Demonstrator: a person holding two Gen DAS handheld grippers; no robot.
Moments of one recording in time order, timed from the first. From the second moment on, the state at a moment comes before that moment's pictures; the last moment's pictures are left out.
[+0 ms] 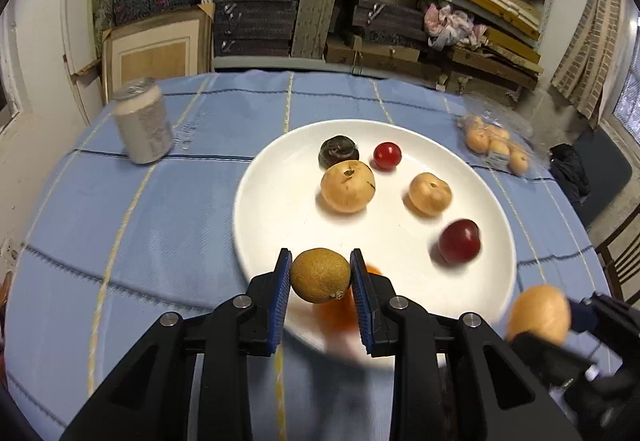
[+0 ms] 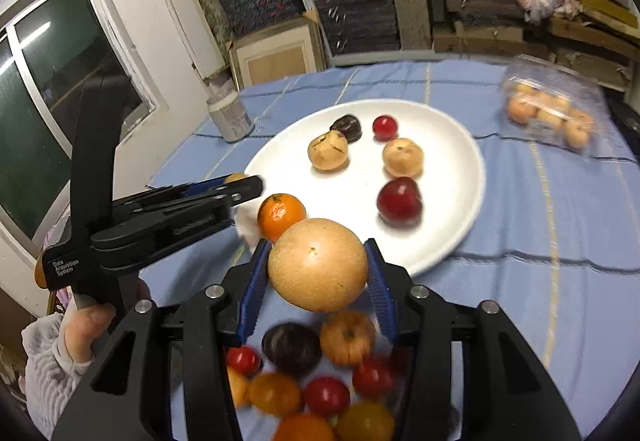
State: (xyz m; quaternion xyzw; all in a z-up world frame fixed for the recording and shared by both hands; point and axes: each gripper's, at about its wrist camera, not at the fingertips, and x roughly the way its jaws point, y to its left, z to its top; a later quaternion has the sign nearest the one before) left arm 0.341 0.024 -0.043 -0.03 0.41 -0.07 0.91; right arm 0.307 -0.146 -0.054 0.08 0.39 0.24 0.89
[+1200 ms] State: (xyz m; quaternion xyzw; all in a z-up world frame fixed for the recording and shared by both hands) left arm 0.157 0.017 -0.070 0.04 0.36 -0.07 0.93; right arm 0.194 -0.287 -0.087 0.22 0.30 0.12 0.92
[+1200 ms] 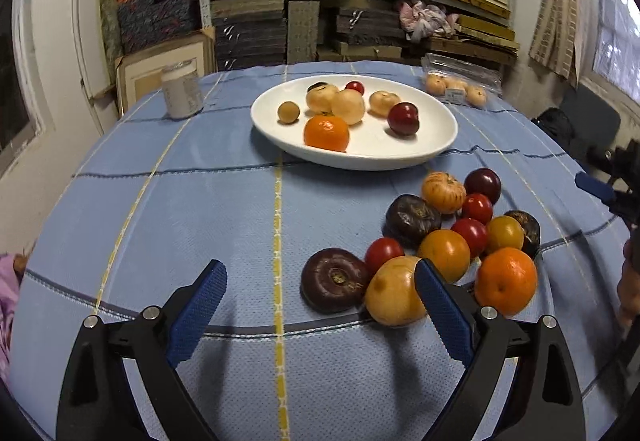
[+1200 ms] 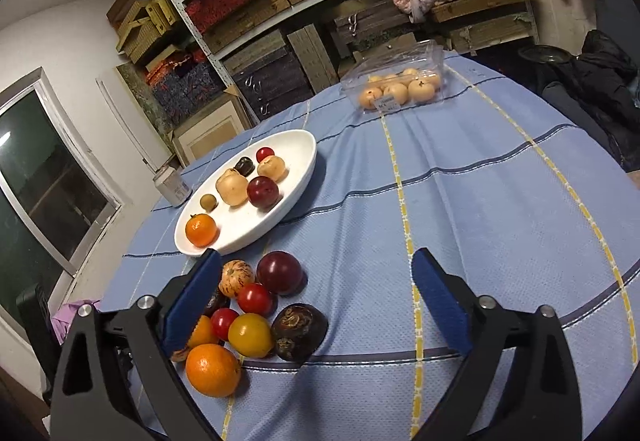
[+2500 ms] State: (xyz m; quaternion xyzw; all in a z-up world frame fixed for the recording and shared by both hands) left arm 0.181 0.102 -0.088 -0.12 0.44 -0.03 0.89; right arm 0.199 -0.277 -0.089 0.22 0.33 0.14 0.91
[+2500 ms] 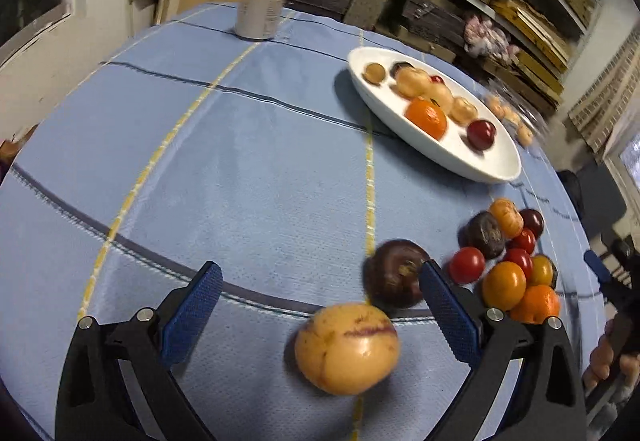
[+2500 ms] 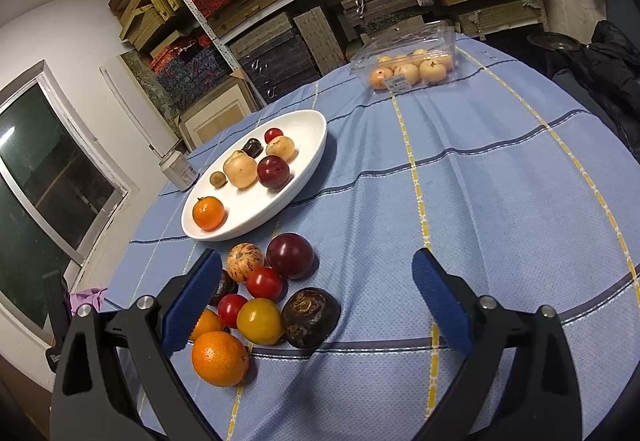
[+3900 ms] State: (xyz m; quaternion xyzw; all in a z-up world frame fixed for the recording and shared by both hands) left arm 0.193 0.032 -0.096 0.05 0.42 -0.10 0.90; right arm 0.191 -0.219 -0.107 0.01 0.36 0.15 0.92
